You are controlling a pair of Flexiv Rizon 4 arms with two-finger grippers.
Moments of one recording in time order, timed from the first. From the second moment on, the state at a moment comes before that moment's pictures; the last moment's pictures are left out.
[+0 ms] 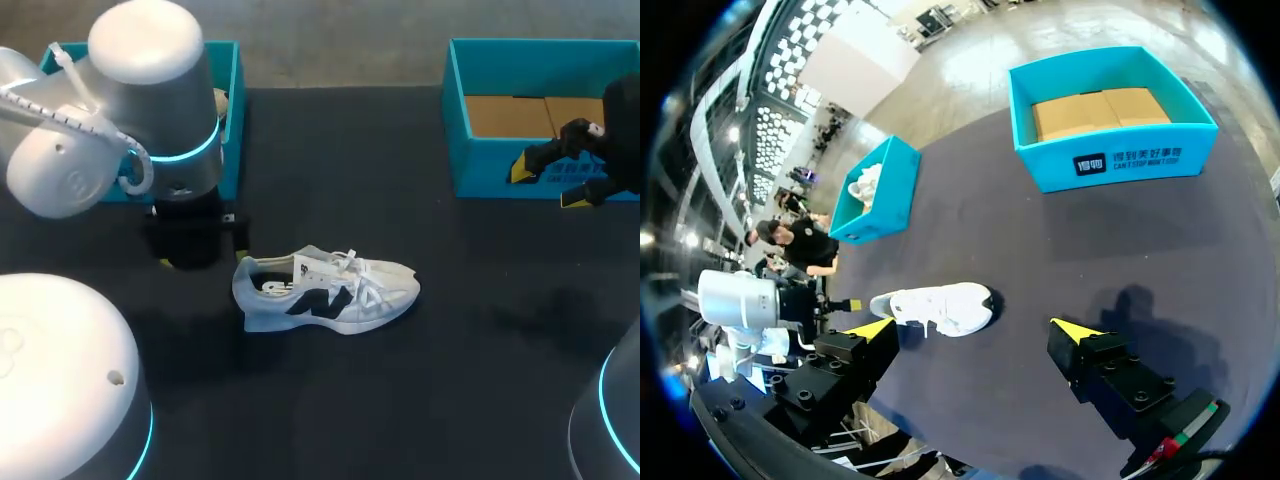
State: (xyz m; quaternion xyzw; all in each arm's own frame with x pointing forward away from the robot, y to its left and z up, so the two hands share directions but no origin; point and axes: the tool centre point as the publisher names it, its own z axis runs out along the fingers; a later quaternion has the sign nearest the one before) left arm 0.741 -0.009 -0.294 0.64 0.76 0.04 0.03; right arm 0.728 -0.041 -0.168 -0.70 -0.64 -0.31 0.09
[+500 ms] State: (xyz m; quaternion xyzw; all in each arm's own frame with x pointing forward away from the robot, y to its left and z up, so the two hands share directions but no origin) left arm 0.750 0.006 -0.280 0.49 0.87 -0.10 -0.03; right arm 0.728 -0.041 -0.168 -0.70 -0.64 -0.31 0.09
